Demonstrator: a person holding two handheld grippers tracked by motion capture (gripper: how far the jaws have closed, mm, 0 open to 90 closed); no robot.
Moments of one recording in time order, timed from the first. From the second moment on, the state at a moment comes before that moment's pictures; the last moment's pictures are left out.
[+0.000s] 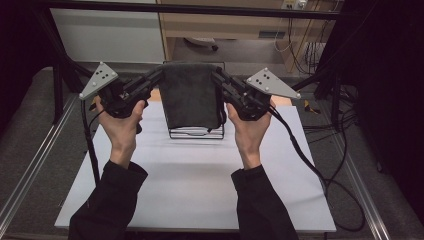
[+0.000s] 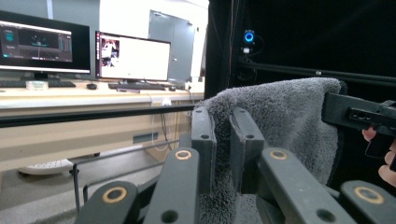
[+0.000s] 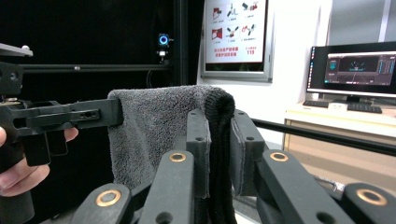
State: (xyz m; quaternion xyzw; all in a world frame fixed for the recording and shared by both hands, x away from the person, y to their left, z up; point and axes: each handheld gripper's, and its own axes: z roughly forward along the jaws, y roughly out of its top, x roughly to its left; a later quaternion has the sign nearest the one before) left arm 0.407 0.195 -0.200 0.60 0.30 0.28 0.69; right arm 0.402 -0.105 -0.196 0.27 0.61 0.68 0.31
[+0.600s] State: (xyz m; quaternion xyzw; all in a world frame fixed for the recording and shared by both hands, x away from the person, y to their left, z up) left arm 0.427 0.193 -0.159 0.58 0.30 0.29 0.70; right arm 0.420 -0.101 -0.160 0.26 0.59 0.69 0.33
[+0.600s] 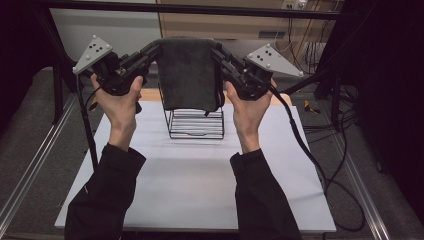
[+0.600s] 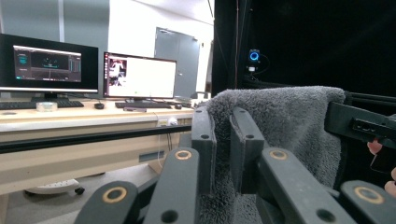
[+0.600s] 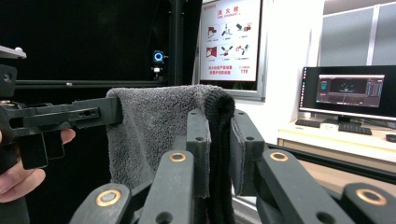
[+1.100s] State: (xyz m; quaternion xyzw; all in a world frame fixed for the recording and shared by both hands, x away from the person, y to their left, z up) left arm 0.449 0.188 -0.139 0.58 0.30 0.31 0.70; right arm 0.447 -0.101 -0.140 0.26 0.58 0.69 0.34
